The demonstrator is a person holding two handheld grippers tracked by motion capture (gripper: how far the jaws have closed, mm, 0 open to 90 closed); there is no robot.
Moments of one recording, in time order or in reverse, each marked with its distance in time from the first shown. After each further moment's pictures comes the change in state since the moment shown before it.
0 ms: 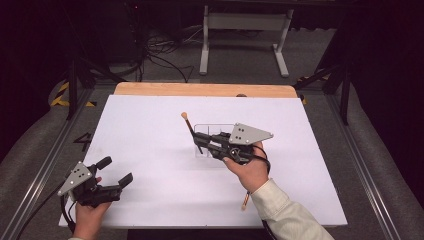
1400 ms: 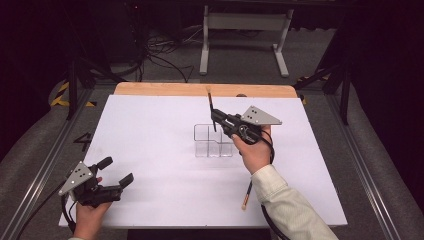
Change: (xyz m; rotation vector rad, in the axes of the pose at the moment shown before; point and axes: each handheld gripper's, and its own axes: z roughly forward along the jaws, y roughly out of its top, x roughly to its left) left arm 0.000 -0.001 0.001 0.007 -0.006 0.002; right arm -0.057 -0.012 -0.003 -0.032 -0.264 0.073
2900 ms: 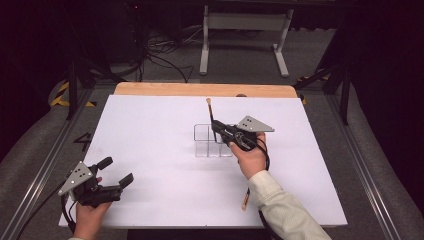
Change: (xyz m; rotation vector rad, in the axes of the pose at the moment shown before) left arm 0.000 0.000 0.000 0.001 -0.004 -0.005; right arm -0.005 -0.047 0.007 0.097 -0.038 0.081
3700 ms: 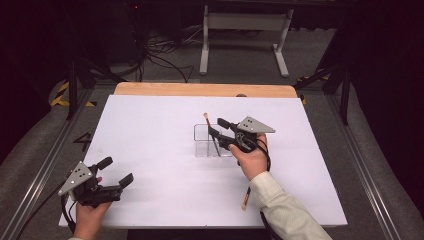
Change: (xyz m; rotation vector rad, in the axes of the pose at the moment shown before) left arm 0.000 0.000 0.000 0.000 0.003 0.001; right arm 0.003 0.003 -0.004 -0.015 0.005 0.018
